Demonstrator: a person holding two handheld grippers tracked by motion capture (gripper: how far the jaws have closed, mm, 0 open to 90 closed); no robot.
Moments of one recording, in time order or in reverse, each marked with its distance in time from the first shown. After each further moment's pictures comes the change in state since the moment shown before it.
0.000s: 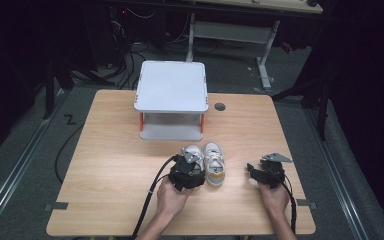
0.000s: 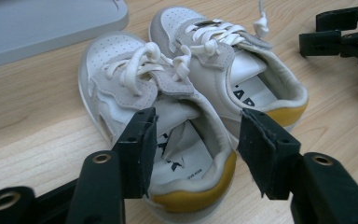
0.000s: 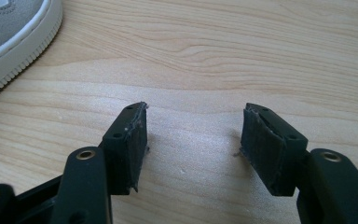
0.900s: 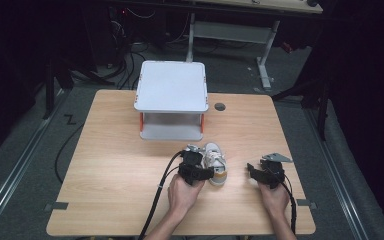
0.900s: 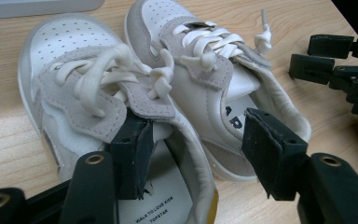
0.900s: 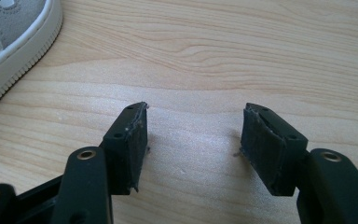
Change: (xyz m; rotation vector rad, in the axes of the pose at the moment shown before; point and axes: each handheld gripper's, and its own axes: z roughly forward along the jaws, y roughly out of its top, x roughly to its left) left arm -0.005 0.017 0.028 0.062 -0.074 -0.171; right arm 0.000 0.000 0.000 -0.001 -0.002 0.004
